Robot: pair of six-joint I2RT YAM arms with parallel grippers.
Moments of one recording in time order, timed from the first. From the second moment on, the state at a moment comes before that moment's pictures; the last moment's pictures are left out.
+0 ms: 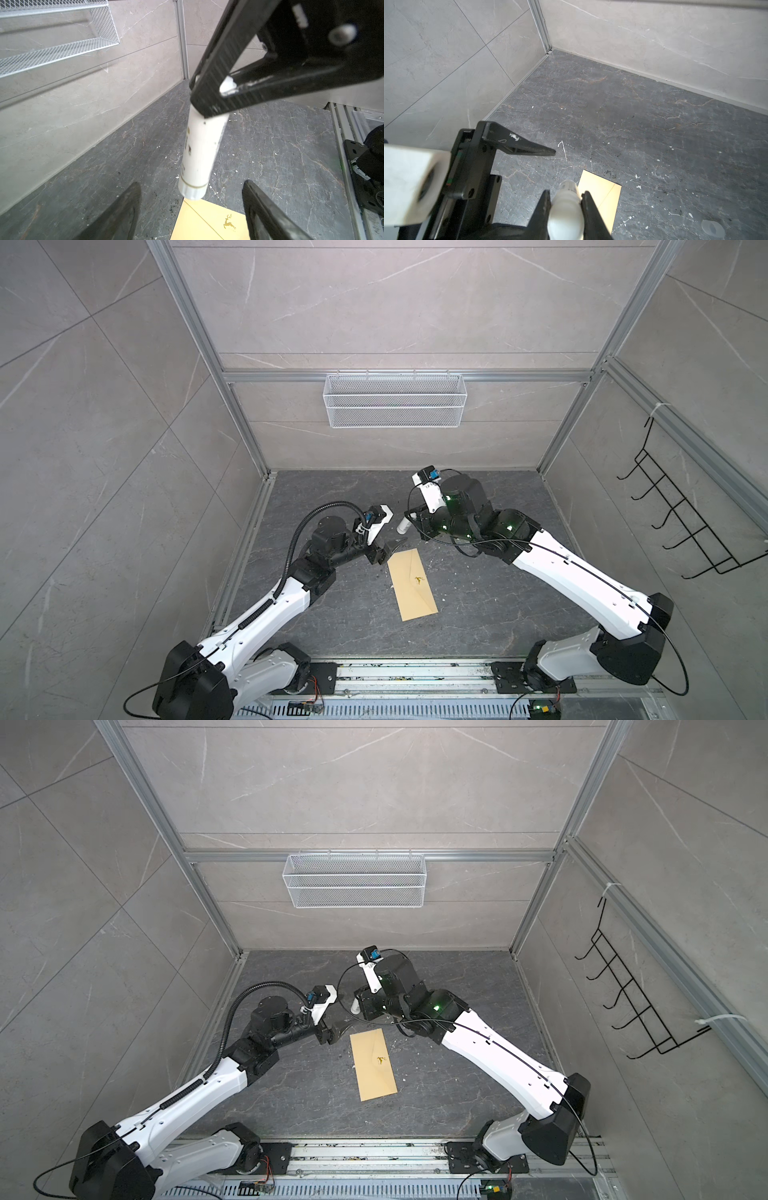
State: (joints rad) left arm -0.58 1.09 0.75 0.14 0.45 0.20; right arm 0.82 1.44 1.53 -0.64 0.04 0.25
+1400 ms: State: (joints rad) left arm -0.58 1.09 0.72 0.19 0.48 0.22; right arm 0.77 1.43 1.51 -0.56 -0.24 0.35
